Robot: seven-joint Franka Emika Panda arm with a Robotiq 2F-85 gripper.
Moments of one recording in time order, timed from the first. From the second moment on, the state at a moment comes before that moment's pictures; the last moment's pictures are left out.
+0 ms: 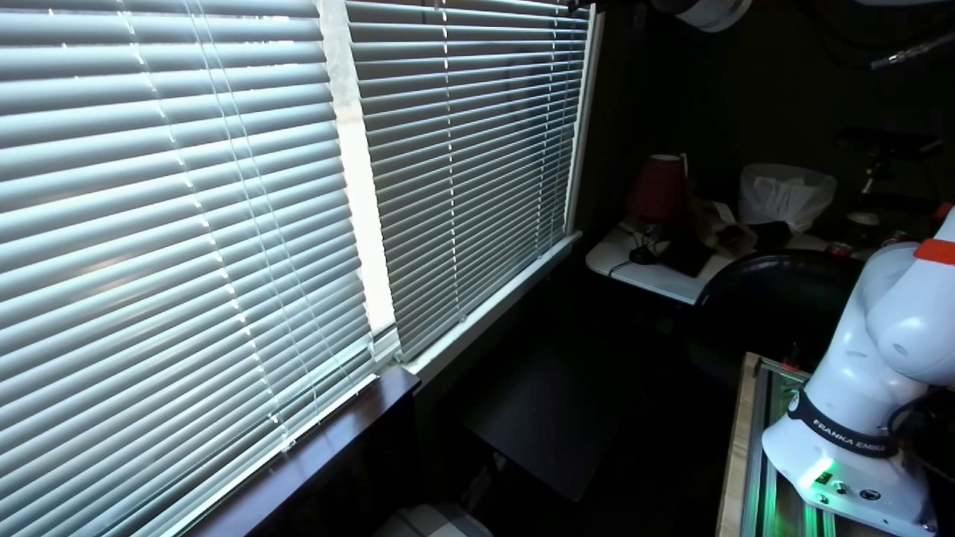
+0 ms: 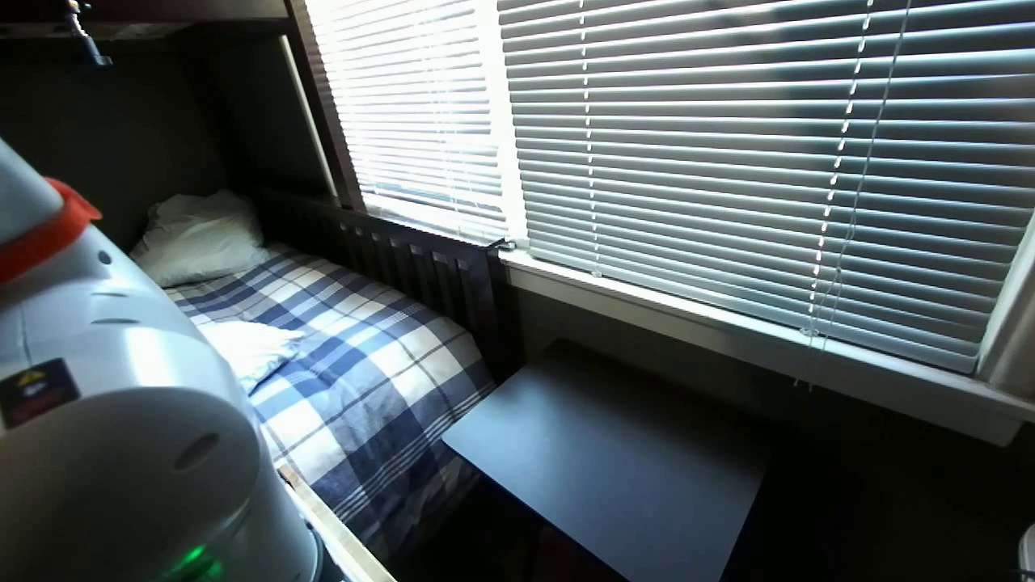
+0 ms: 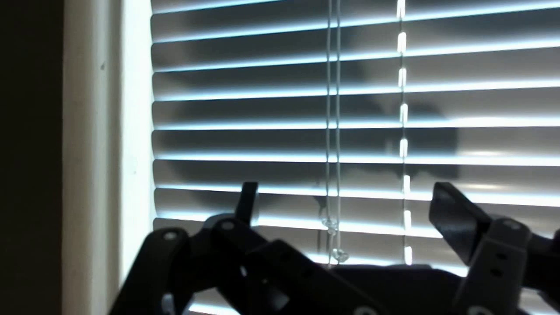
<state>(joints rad) -0.03 -0.26 -0.34 -1.92 0.13 2.92 -0.25</state>
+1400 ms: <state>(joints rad) 0.02 -0.16 -0.40 -1.80 0.27 2.81 -0.34</state>
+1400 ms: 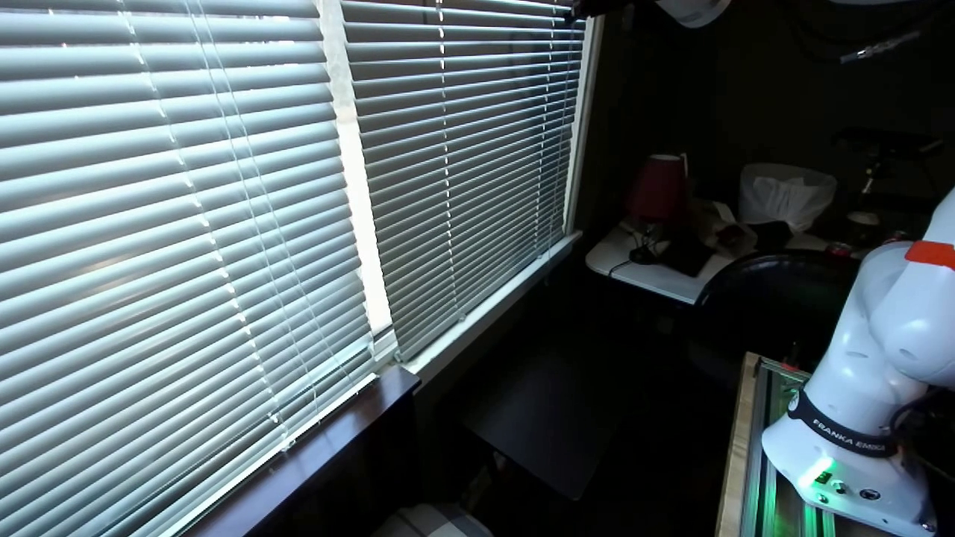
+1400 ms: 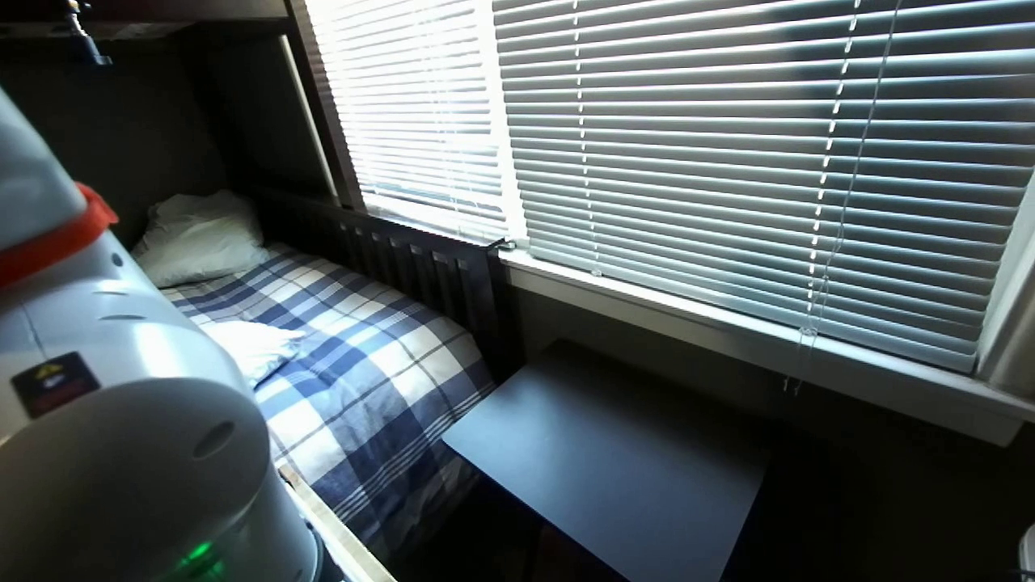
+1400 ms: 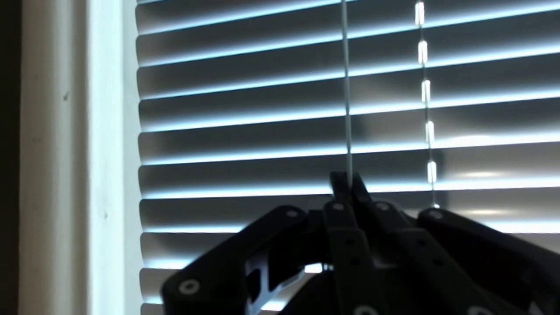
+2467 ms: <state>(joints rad) -0.11 -0.28 -0.24 -1.82 0.13 2.32 -0.22</state>
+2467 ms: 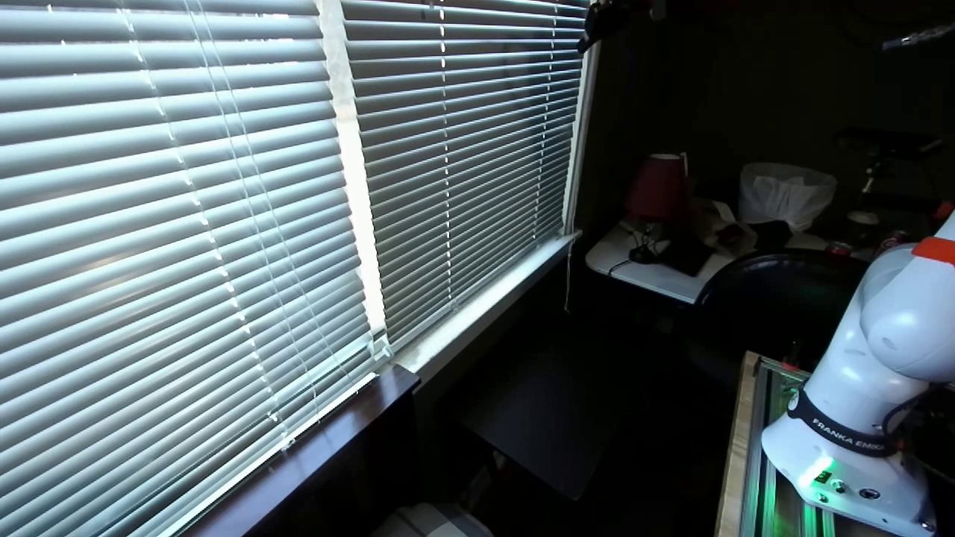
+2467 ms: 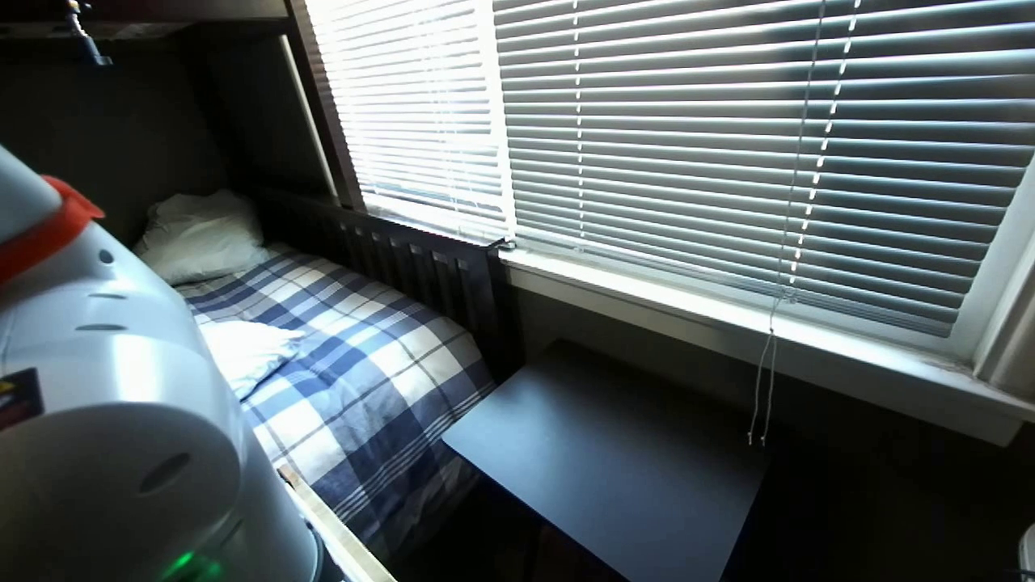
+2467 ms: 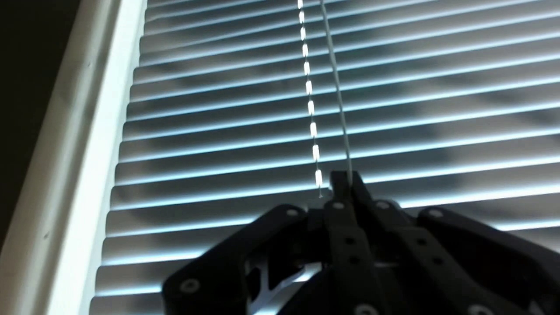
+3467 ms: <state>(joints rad) -0.10 -0.24 -0.12 -2.10 -0.01 2.16 -0.11</state>
